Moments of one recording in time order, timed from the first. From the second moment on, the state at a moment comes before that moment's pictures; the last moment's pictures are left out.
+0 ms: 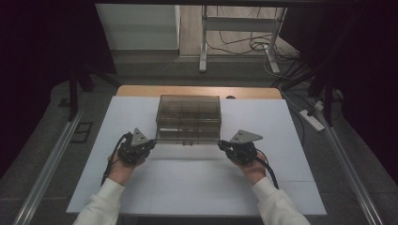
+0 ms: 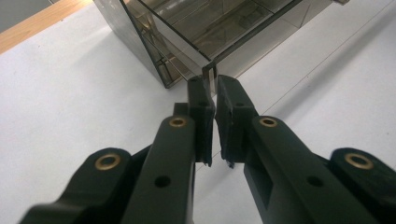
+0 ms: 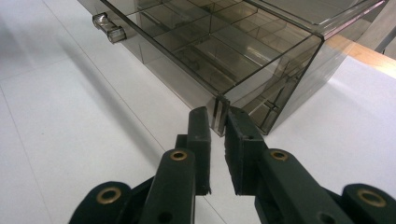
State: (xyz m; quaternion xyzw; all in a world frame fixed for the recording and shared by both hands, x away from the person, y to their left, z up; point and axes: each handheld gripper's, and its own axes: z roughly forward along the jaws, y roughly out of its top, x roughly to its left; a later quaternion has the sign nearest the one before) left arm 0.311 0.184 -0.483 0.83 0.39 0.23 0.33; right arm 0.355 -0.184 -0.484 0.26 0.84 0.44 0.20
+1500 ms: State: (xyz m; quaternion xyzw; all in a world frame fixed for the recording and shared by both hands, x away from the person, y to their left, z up) left arm 0.271 0.198 -0.504 0.79 0.44 0.17 0.39; right arm 0.357 -0.203 -0.471 0.24 0.86 0.43 0.17
